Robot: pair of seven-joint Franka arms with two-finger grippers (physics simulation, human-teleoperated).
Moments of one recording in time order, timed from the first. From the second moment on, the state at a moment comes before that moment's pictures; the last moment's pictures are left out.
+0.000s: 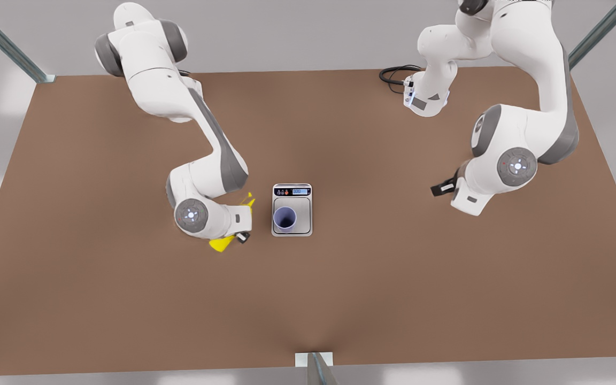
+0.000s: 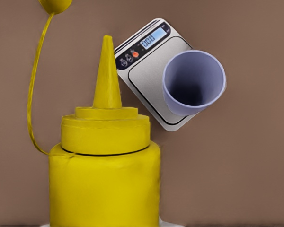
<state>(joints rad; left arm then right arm) -0.04 0.25 -0.21 -1.54 0.04 1.44 -0.56 0.53 0.61 -0.13 -1.33 0.19 1.75 -2.05</state>
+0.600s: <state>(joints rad) -0.04 0.25 -0.21 -1.54 0.01 1.41 -0.28 0.70 0.73 -0.13 -1.26 -0.21 1.80 -1.29</state>
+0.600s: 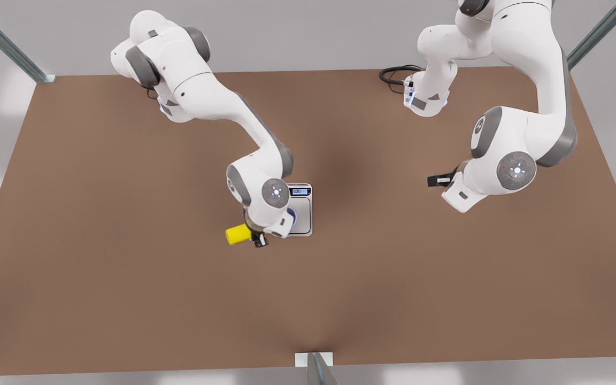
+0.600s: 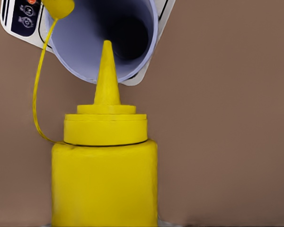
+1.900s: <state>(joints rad) -0.04 0.26 -0.21 -1.54 0.01 1.41 -0.14 0.34 0.63 -0.13 -1.27 0.17 1.72 -1.12</state>
